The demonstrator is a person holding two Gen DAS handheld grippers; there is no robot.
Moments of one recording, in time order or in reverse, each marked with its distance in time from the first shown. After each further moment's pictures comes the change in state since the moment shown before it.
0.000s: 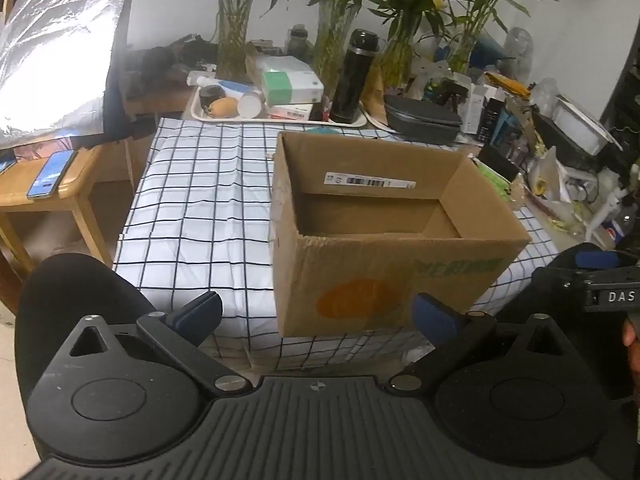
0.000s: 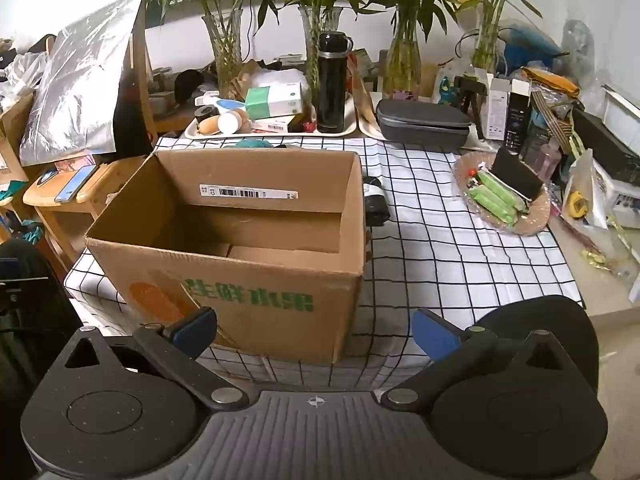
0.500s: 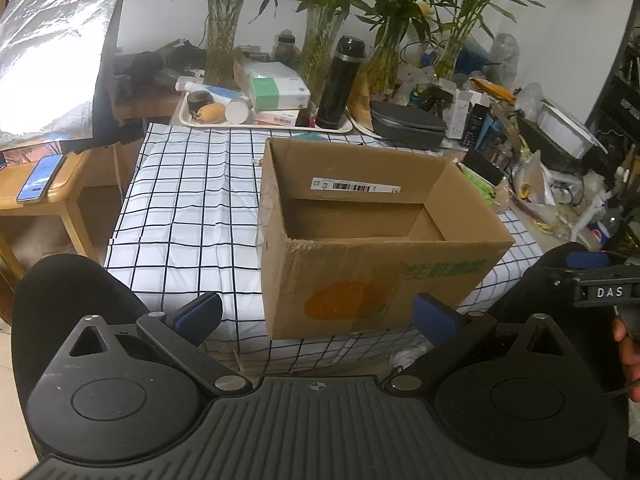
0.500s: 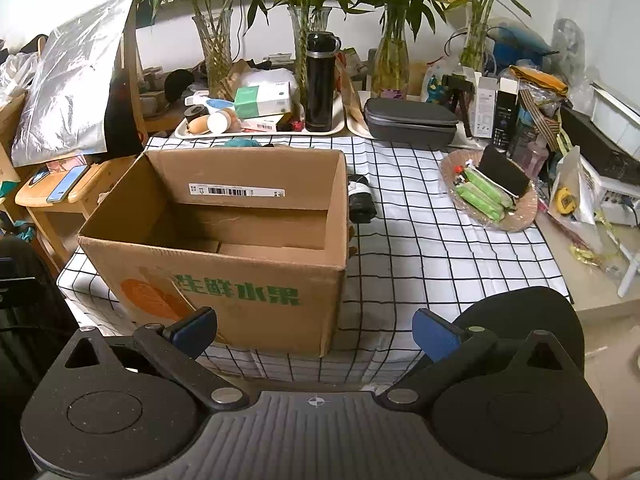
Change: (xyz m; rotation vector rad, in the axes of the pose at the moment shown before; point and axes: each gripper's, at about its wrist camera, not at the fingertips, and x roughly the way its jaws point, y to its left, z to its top) left arm -0.005 0.003 0.000 0.002 -0.018 -0.040; right arm -0.008 -0.004 -0.002 0.006 0.002 -0.031
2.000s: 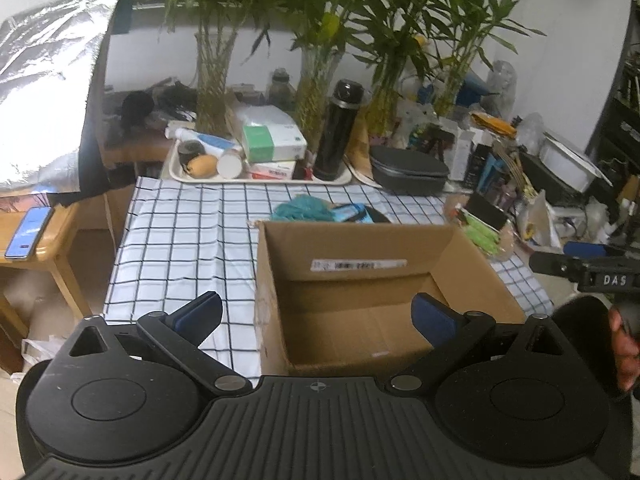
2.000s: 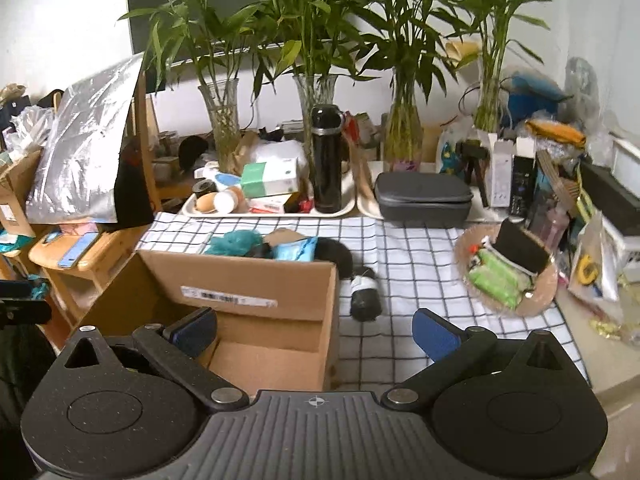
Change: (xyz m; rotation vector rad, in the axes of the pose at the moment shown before) left arm 0.023 0.001 0.050 0.020 -0.109 0.002; right arm 0.023 -0.035 0.064 -0.001 -0.192 0.070
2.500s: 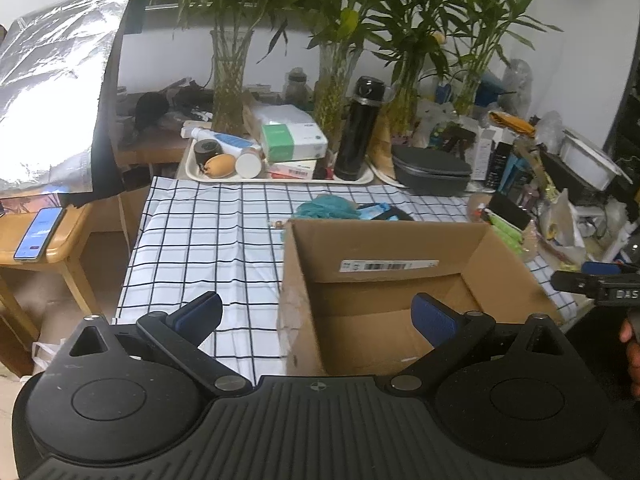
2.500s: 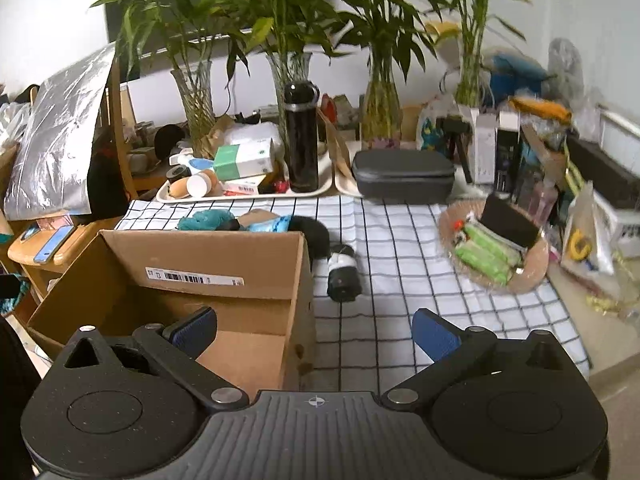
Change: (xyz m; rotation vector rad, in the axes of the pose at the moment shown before) left arm 0.020 0.014 0.000 0.006 -0.007 0.045; right arm 0.028 -0.019 -0.023 0.048 0.037 -0.032
